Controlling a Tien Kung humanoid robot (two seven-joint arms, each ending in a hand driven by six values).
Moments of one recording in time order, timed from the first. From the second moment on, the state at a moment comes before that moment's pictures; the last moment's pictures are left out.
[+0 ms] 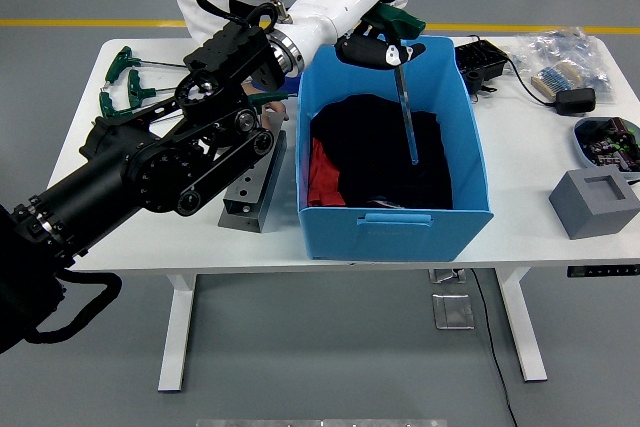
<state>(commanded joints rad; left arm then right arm) -1.06 0.00 -0.67 -0.89 1.87 0.17 0.02 0.06 -0.17 0.54 0.18 -0.48 -0.19 -0.05</state>
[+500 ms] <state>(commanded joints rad) -1.14 0.00 -0.48 -0.68 1.80 0.13 0.06 0.07 -0.18 0.54 0.18 -0.51 -0.19 -0.07</state>
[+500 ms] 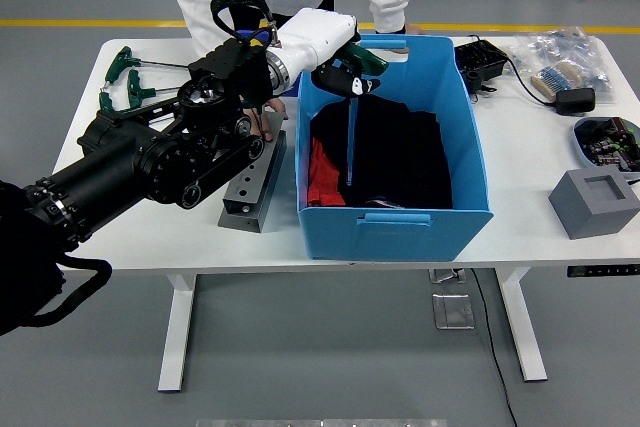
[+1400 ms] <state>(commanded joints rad) -1.19 0.00 -0.42 -0.74 1.72 0.11 0.04 0.08 -0.19 0.56 0.18 -0.55 -0.20 -0.07</state>
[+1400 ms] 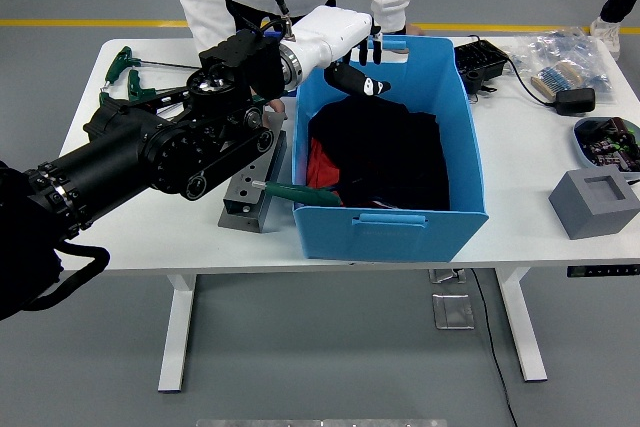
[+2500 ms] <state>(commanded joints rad) -0.93 0.17 -0.80 -1.12 2.01 -0.01 0.07 0.06 -0.16 0.65 0.18 -0.60 -0.20 -0.07</state>
